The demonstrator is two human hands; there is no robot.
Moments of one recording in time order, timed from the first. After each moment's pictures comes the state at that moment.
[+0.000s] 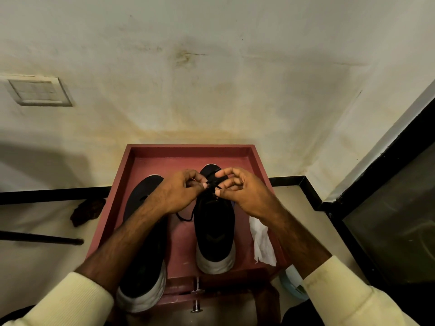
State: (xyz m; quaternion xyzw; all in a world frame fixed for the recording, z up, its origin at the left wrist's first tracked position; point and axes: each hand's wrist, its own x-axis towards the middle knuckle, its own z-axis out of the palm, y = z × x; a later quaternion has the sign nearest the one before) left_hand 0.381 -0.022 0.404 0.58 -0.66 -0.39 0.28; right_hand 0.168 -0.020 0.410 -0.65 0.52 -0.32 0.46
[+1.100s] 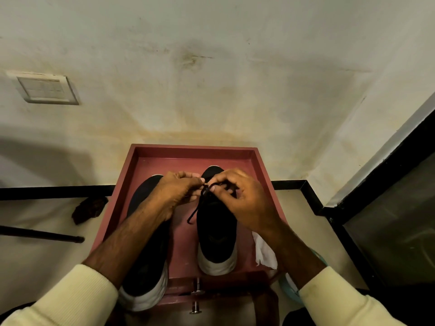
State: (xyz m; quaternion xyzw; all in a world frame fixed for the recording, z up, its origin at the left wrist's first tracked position) left_hand 0.377 -0.023 0.407 0.60 -0.37 -0.57 0.42; right_hand 0.182 -0.004 0.408 -0.76 0.45 -0.38 0.28
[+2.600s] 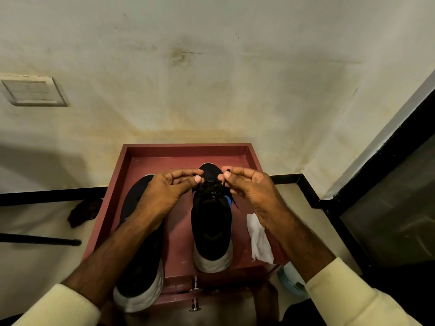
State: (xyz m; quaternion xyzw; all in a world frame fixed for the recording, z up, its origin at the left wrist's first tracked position) left_hand 0.380 -0.003 0.400 0.50 -0.48 -0.54 0.48; right_hand 0.161 -0.013 0.410 -0.46 0.49 -0.47 0.57
